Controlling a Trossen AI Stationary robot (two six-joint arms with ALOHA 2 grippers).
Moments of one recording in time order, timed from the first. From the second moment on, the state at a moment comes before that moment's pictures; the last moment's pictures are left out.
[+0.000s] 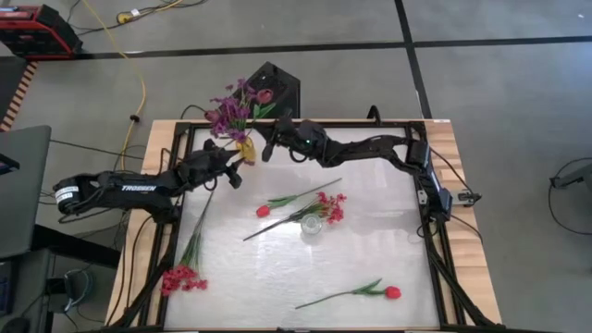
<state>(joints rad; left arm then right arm) 0.52 1.04 0.16 0.59 -0.22 0.08 -0.31 2.14 1.47 0.85 0.08 0.02</state>
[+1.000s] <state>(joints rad) 0.62 1.22 0.16 0.81 -0.04 0.03 -0.29 2.14 1.47 0.82 0.05 0.02</state>
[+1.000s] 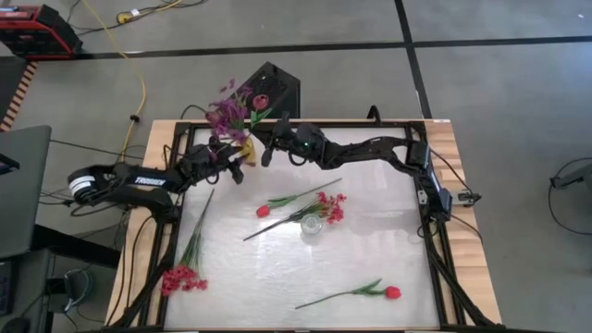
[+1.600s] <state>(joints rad) 0.61 0.99 0.16 0.56 -0.17 0.09 -0.30 2.14 1.47 0.80 0.05 0.02</state>
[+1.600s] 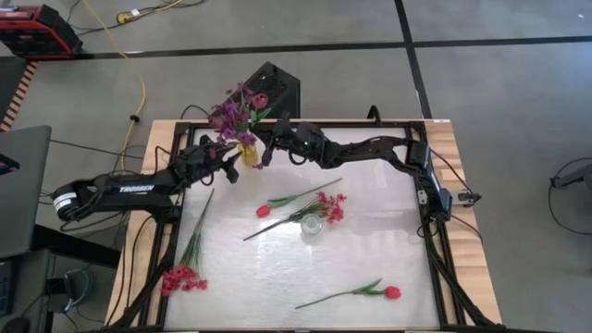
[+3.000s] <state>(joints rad) 0.66 1.13 0.16 0.70 -0.05 0.06 -0.32 2.14 1.47 0.58 0.05 0.10</state>
